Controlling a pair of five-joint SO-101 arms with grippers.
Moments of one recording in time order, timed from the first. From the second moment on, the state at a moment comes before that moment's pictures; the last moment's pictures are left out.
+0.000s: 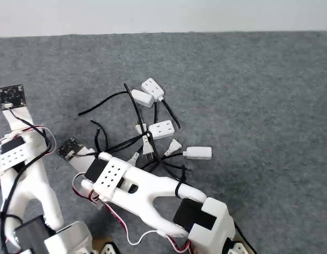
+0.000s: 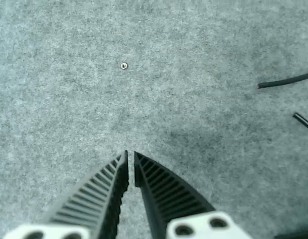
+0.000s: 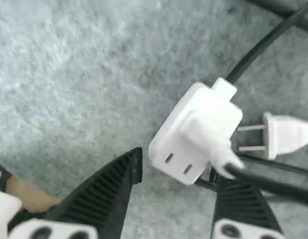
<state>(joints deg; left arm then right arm) -33.6 -11.6 42.5 40.2 -8.3 -65.2 19.1 3.8 67.0 -12.9</state>
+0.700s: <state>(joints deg) -33.6 -11.6 42.5 40.2 -8.2 -61.2 19.1 9.8 53.0 -11.2</state>
